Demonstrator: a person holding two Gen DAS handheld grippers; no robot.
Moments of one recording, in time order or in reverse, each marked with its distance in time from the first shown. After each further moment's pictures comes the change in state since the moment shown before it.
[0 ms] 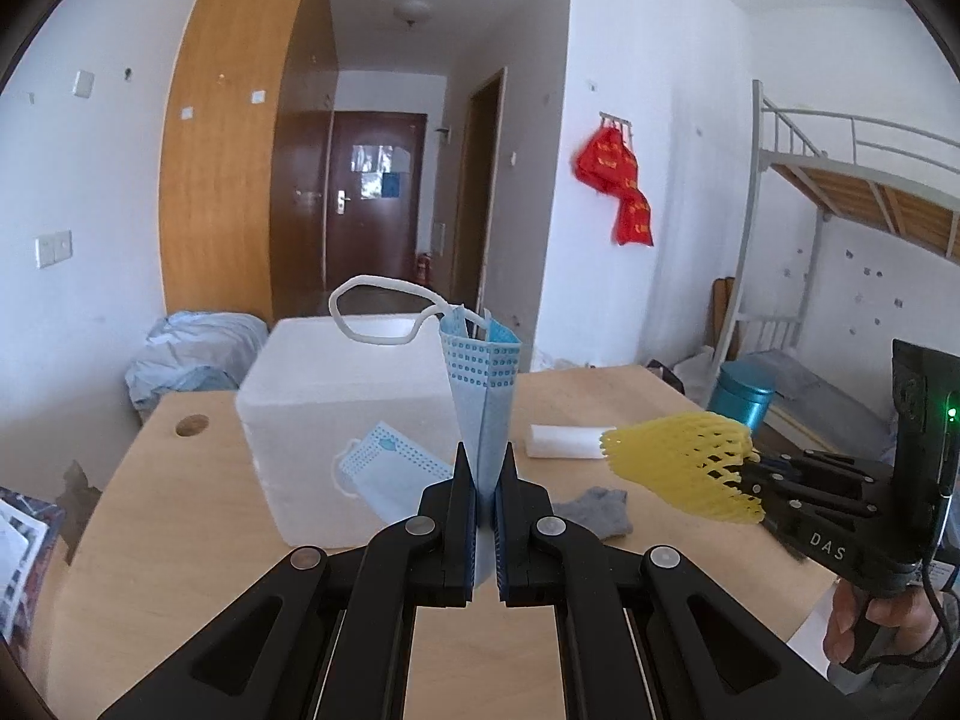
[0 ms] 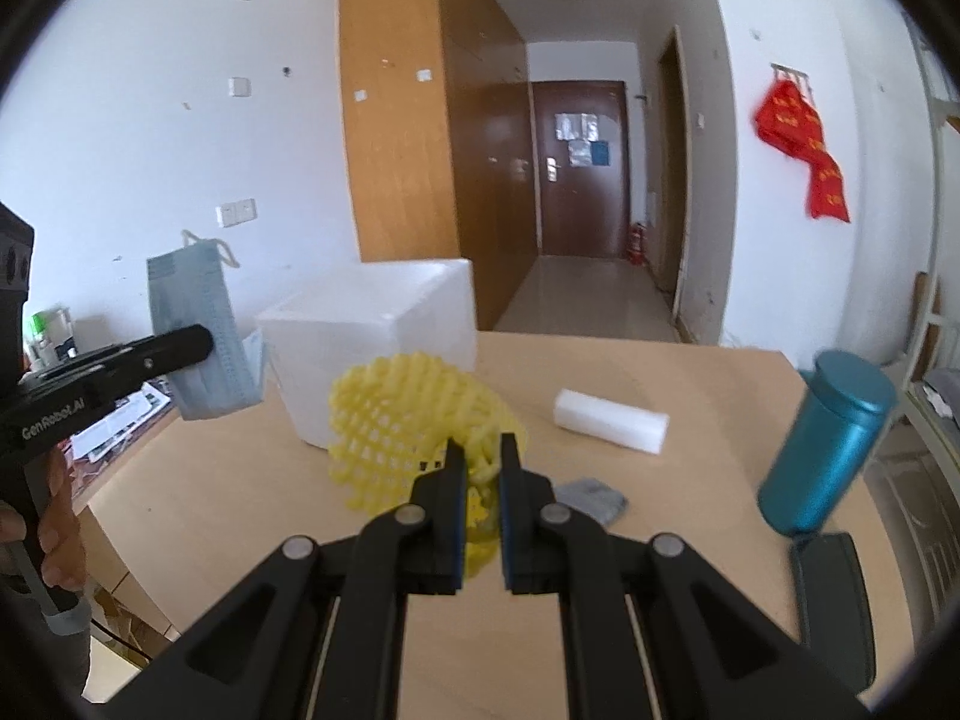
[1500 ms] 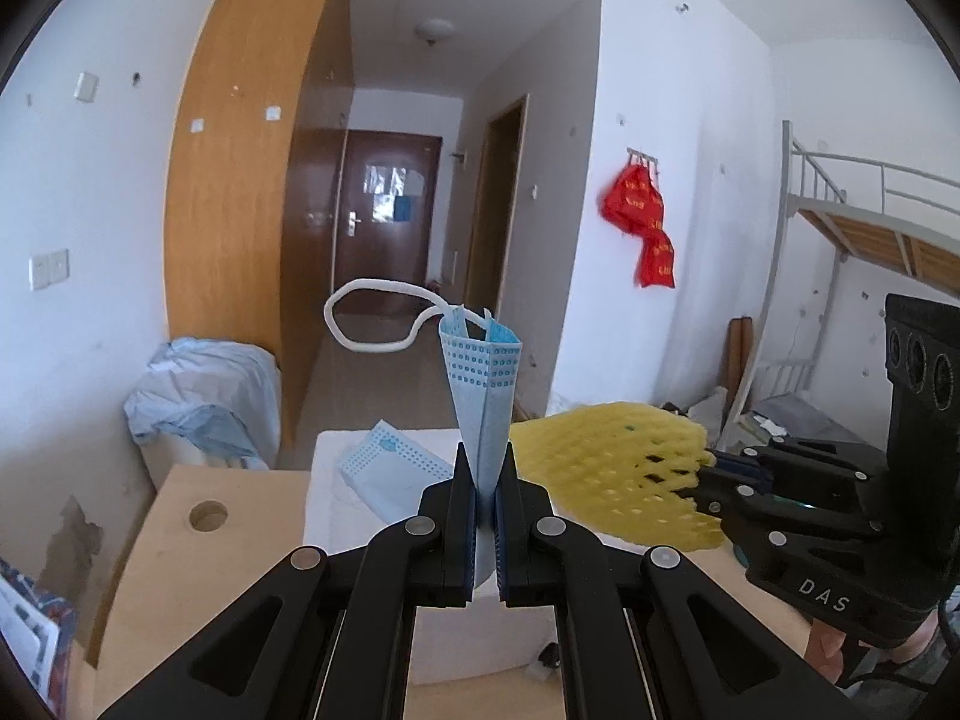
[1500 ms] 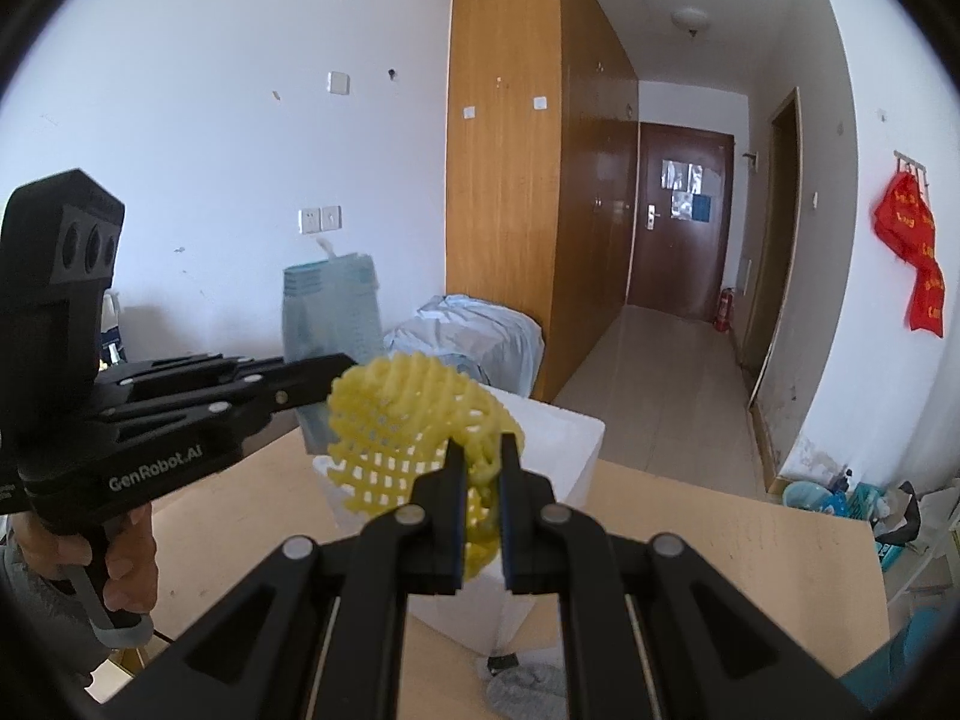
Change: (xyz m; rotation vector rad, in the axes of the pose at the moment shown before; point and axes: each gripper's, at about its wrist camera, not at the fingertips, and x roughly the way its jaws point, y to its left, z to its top) left arm 0.064 0.073 0.096 -0.031 -0.055 -0.002; right arm 0.078 0.058 0.107 -0.179 -0.047 0.169
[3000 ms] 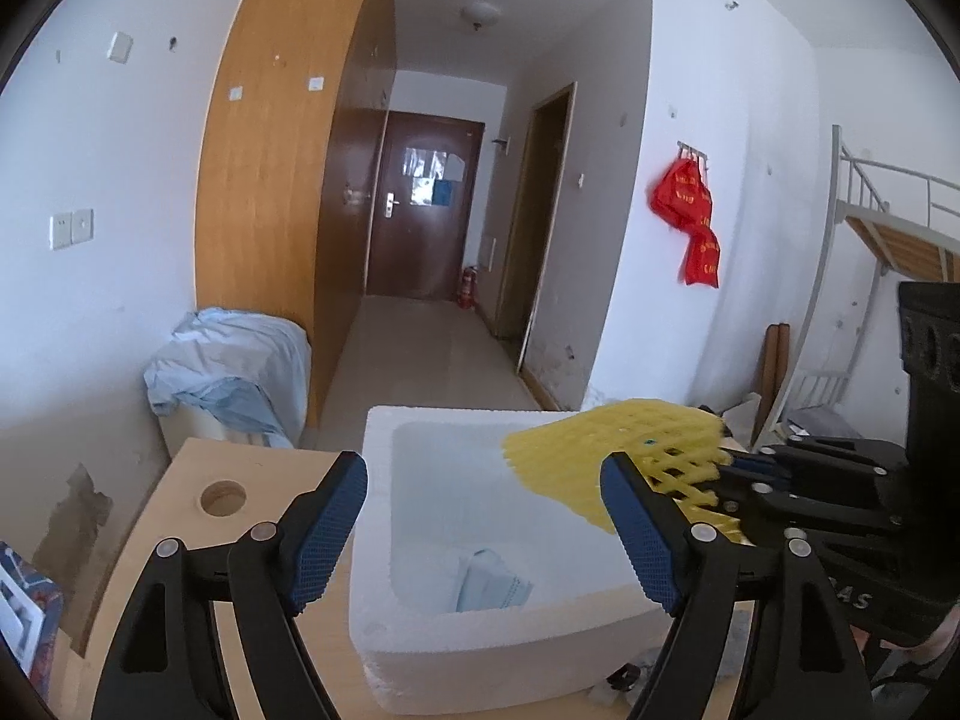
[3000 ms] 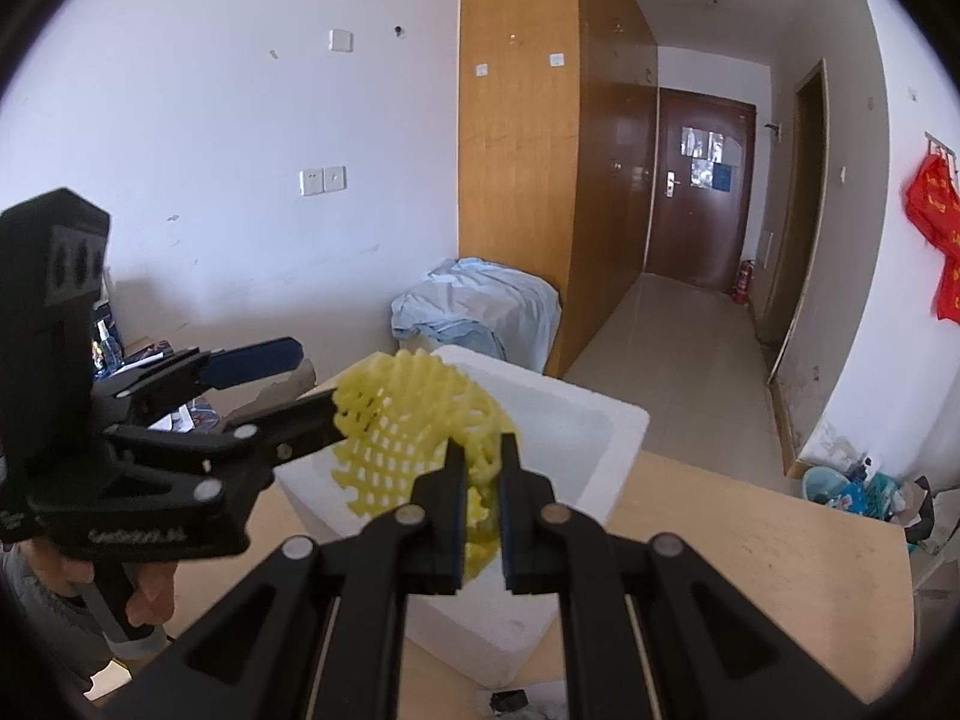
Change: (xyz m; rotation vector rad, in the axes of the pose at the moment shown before) left arm 0.046 0.038 -0.018 -0.063 0.018 0.084; right arm 0.066 0.002 0.006 -0.010 0.091 0.040
